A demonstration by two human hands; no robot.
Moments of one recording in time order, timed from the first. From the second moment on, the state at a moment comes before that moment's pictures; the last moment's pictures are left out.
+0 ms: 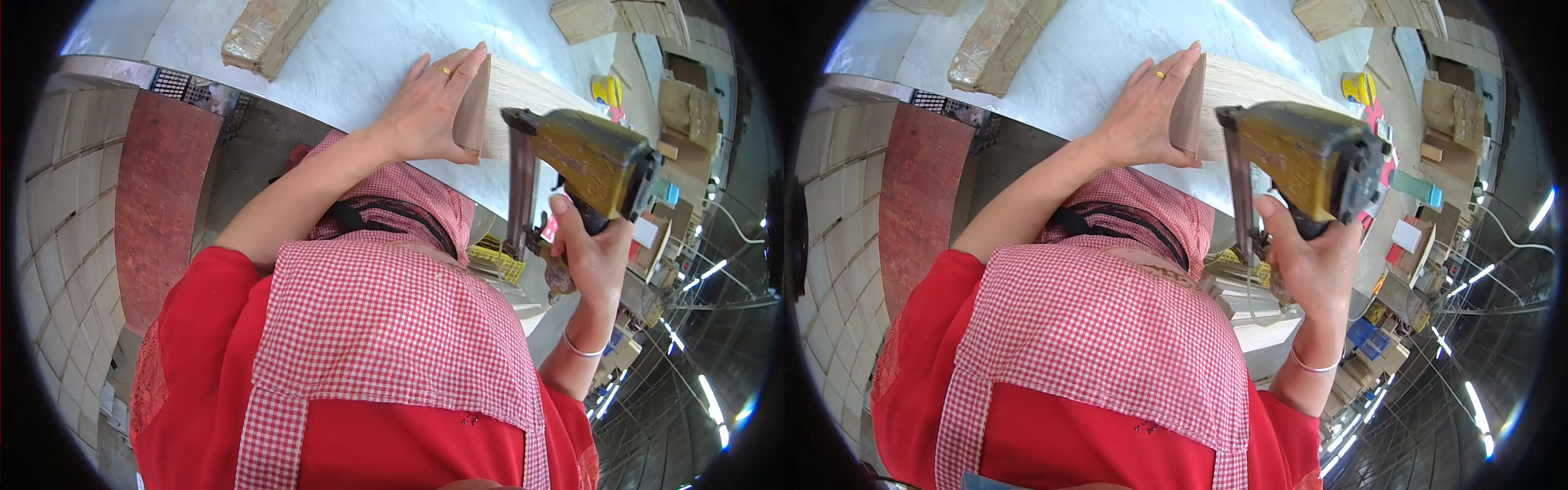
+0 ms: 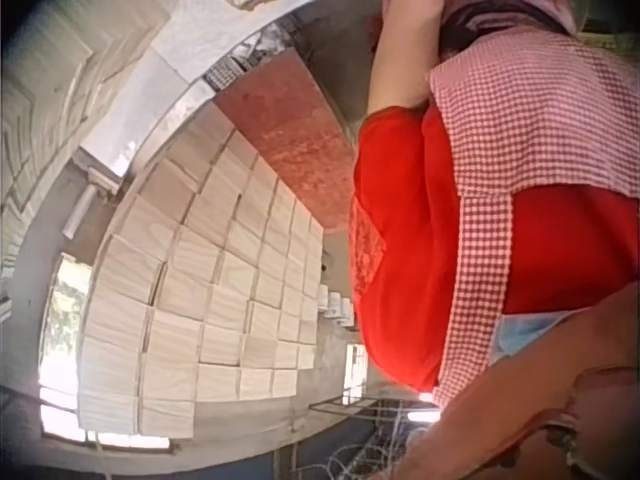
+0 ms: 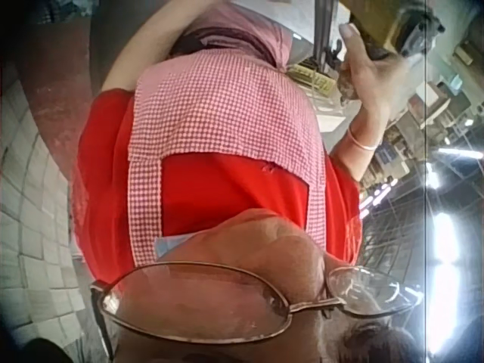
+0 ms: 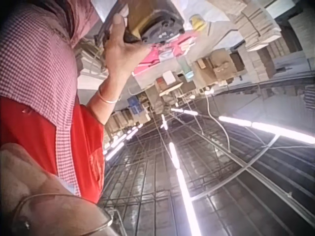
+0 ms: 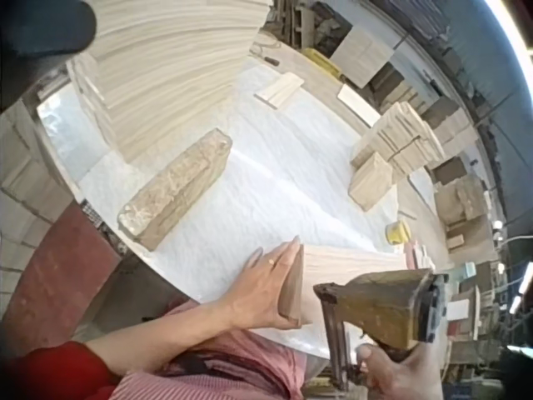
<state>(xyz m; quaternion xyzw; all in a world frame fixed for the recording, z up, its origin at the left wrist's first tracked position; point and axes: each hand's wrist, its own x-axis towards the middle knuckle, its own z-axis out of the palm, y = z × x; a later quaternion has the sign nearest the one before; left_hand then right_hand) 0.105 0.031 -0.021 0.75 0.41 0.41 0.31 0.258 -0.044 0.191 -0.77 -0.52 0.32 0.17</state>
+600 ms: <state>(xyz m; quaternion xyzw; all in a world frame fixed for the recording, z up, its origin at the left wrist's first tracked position) 0.000 -0.024 0.045 -0.04 0.20 0.30 0.93 0.593 -0.138 0.036 -0.89 -0.42 -0.13 0.10</state>
